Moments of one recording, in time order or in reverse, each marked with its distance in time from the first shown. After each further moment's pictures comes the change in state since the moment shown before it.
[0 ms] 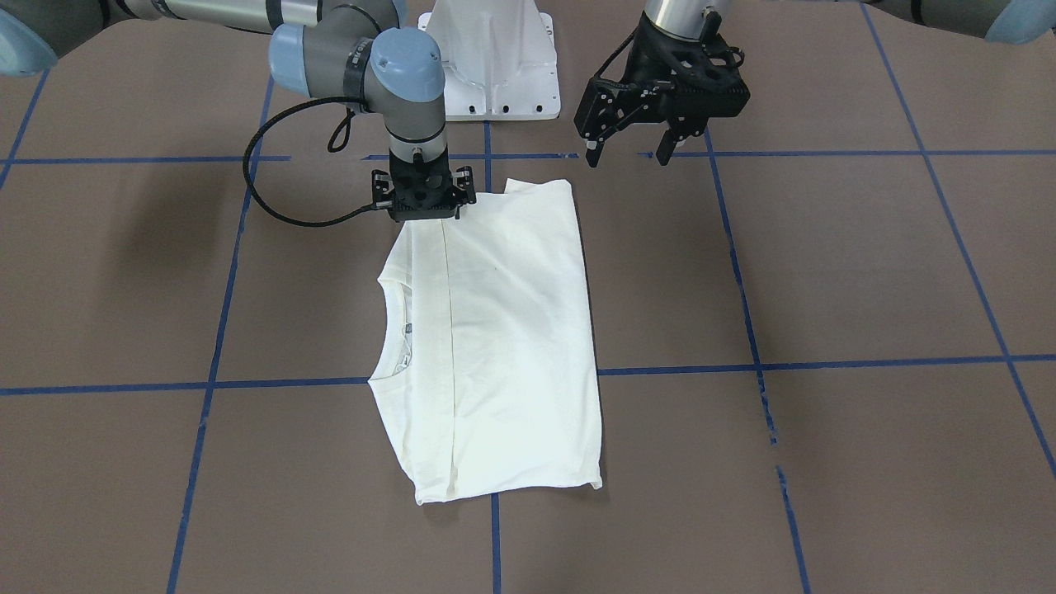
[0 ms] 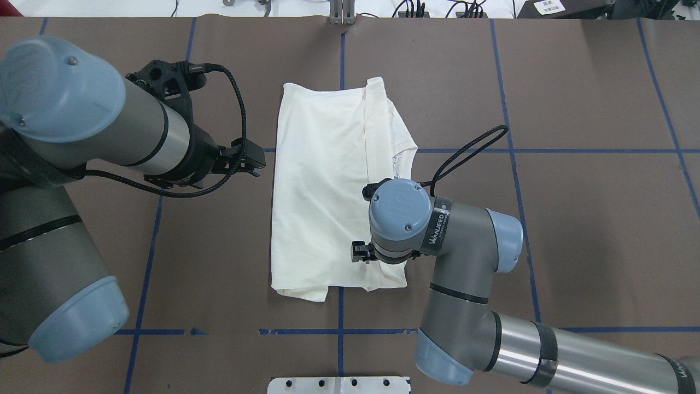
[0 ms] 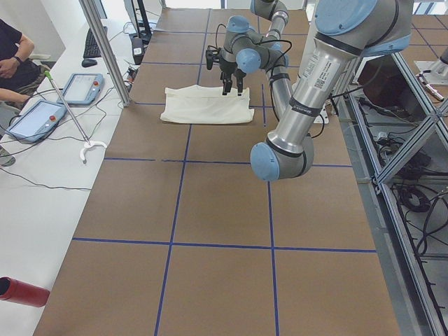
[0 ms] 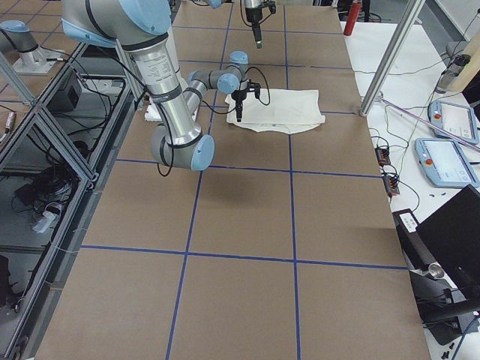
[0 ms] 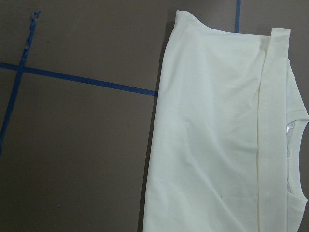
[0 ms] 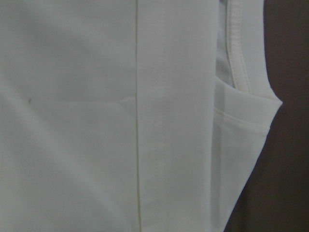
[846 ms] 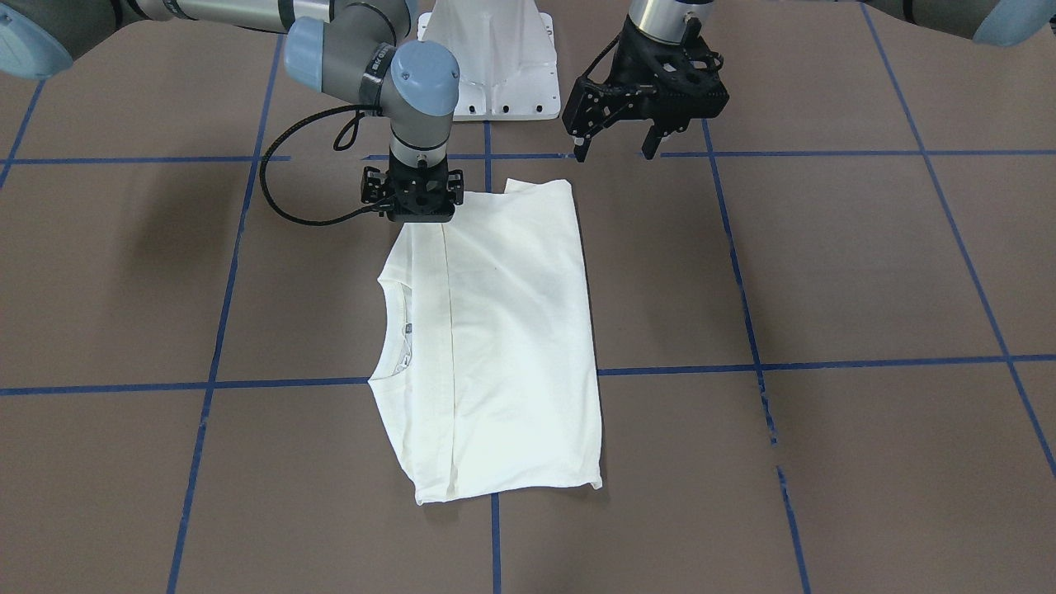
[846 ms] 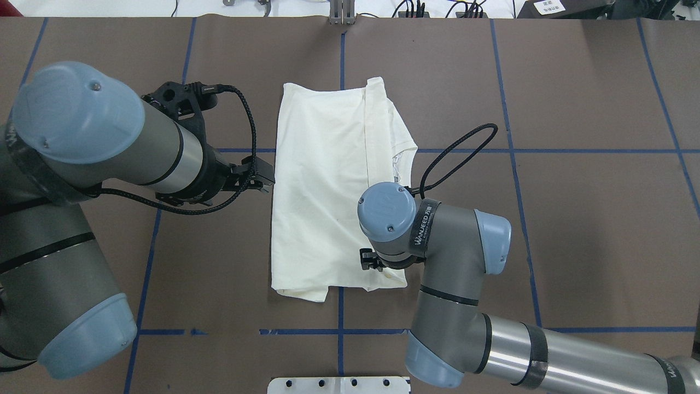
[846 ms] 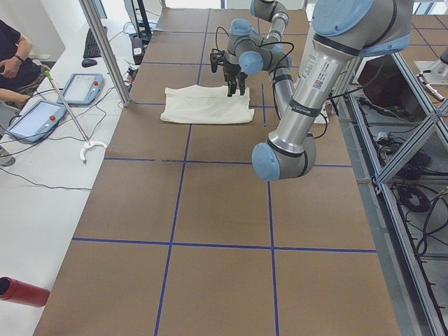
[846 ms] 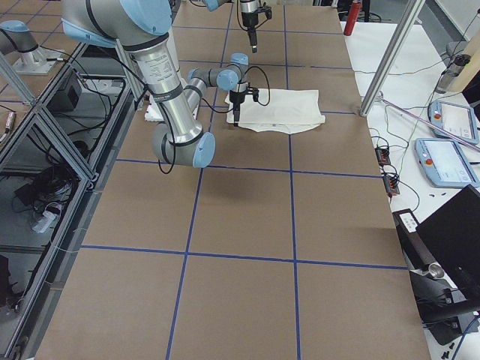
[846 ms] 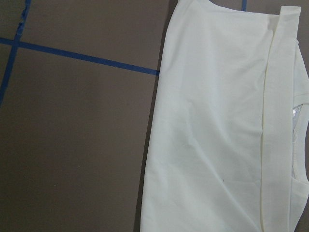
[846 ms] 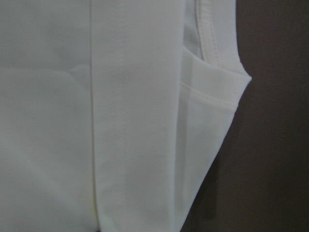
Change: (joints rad) left arm 0.042 0.003 0.005 -0.007 0.001 -0.042; right arm -0.007 0.028 -0.012 -0.155 0.000 -0.038
